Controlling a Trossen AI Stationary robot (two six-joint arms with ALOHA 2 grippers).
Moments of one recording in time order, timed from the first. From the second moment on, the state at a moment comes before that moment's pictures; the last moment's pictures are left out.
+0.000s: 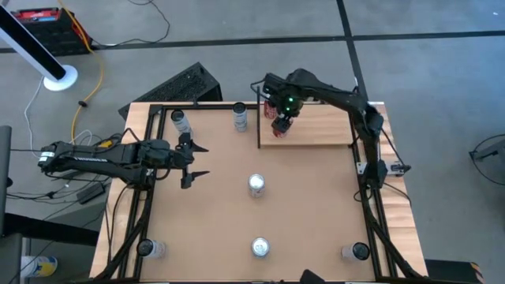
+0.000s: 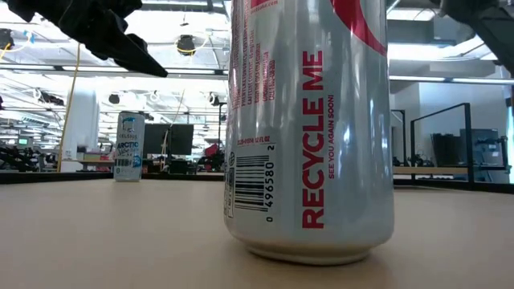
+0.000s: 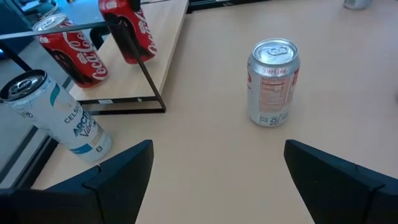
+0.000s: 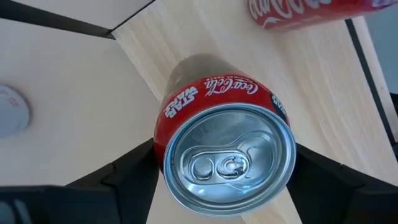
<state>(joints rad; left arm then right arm) 0.02 0.70 0.54 -0.22 -0.19 0.12 -0.53 2.01 2.00 -1.48 0.03 0.03</state>
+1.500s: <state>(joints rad) 0.02 0.70 0.54 -0.23 -0.19 0.13 -0.51 2.02 2.01 -1.37 0.03 0.04</state>
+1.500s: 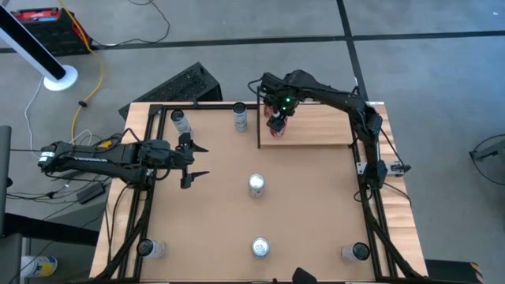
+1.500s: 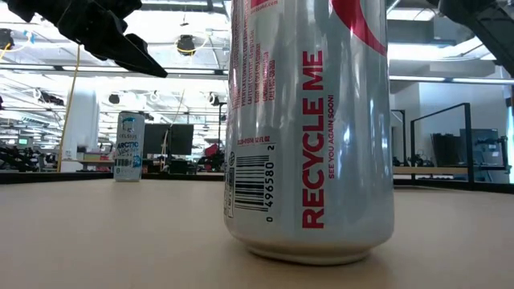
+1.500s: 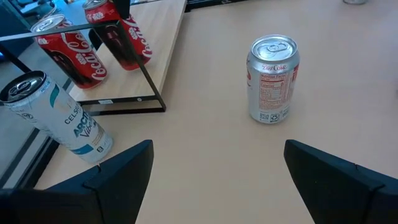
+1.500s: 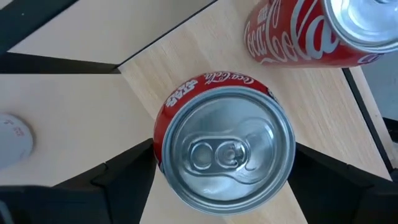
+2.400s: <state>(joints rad) 0.02 0.70 0.54 -0.23 -0.18 0.13 -0.51 2.02 2.01 -1.35 0.02 0.03</state>
